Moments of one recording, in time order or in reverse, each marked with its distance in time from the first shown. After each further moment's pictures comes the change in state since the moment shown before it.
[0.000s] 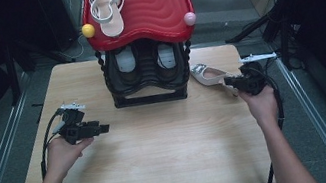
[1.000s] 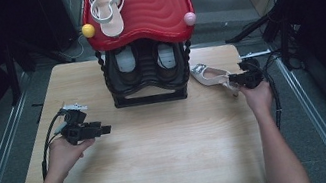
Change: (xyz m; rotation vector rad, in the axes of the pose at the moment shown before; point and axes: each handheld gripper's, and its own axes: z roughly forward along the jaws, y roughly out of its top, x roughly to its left) left arm -0.001 -0.001 0.005 0.012 -0.021 0.020; right arm -0.049 -0.002 0.051 0.071 -0.091 0.073
